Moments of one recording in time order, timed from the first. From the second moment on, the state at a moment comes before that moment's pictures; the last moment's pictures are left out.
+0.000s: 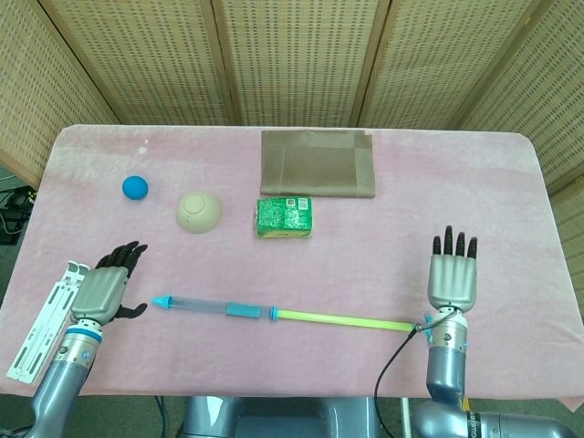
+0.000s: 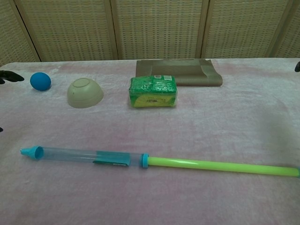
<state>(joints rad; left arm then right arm) -0.46 -1.19 -0.05 -2.02 0.93 1.26 0.49 0.56 -1.52 0.25 -1.92 -0.64 1.67 -1.28</state>
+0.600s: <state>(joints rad) -0.24 -1.22 0.08 -1.73 1.42 1.50 0.18 0.39 -1.37 0.01 -1.80 -1.23 1.58 -0.56</state>
